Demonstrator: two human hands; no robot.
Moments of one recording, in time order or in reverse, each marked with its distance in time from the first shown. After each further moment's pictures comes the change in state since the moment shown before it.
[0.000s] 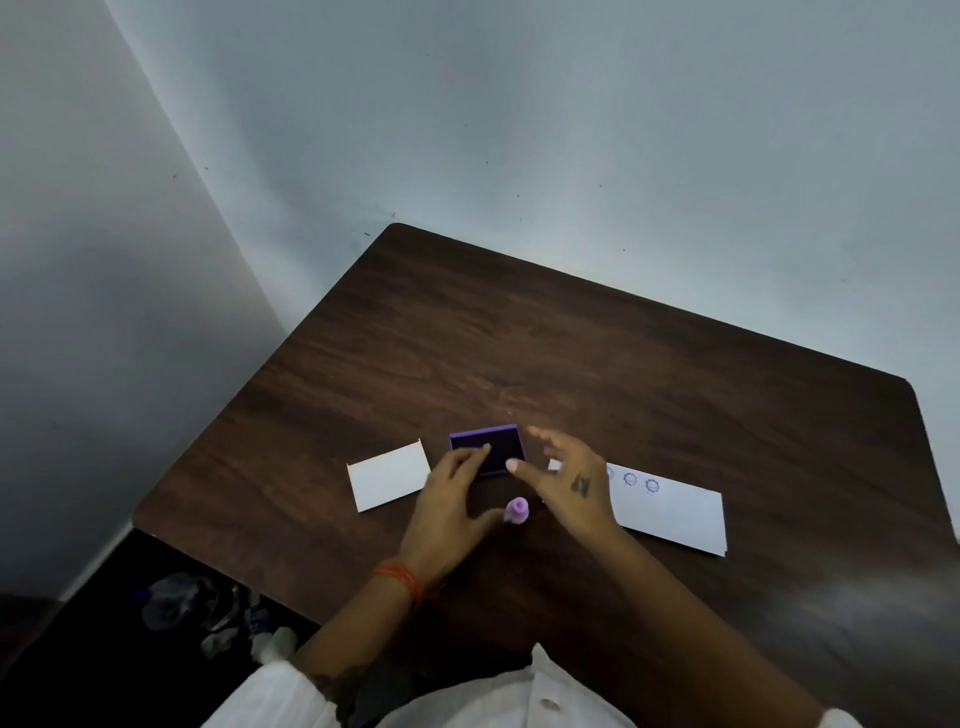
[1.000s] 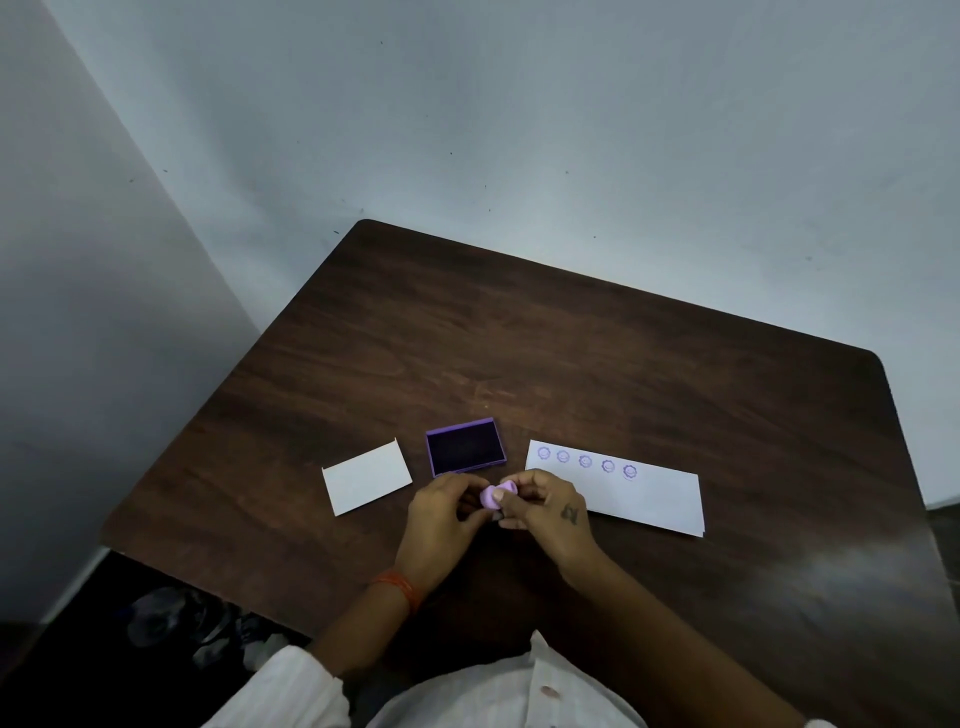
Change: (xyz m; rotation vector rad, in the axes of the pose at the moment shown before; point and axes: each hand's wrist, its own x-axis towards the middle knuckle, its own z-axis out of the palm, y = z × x) left_hand -0.004 0.000 0.023 -0.058 0.059 0.041; right_hand -0.027 0.031 0.006 0.449 -0.186 0.259
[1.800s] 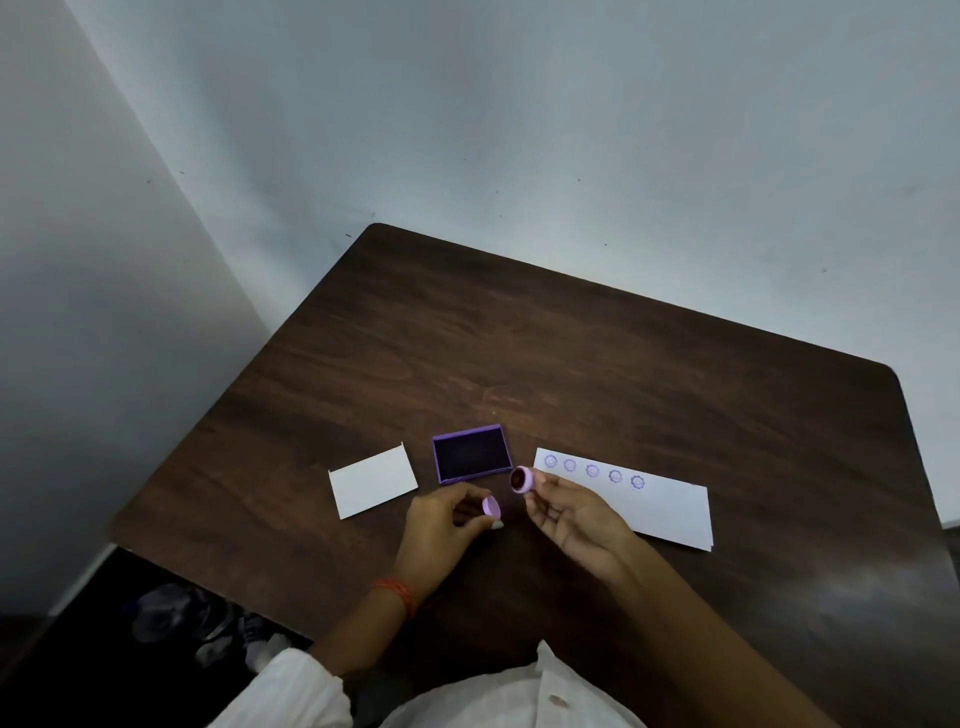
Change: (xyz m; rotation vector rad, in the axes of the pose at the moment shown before) left_hand 0.001 -0.008 -0.002 -0.126 -0.071 -0.115; right_hand 0.011 -0.017 -0.026 0.707 -0.069 0.474
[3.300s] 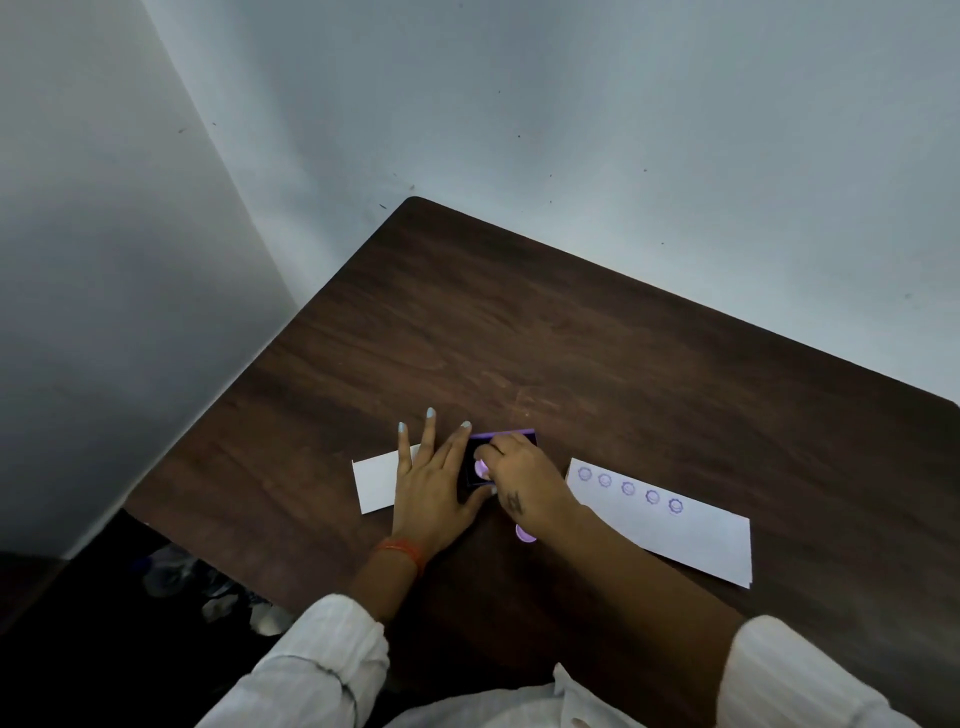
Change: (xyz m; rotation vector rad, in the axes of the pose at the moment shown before) left_hand 0.041 -0.038 -0.022 0.691 0.153 0.158; right_hand 0.064 0.011 0.069 -2.058 -0.228 -0.818
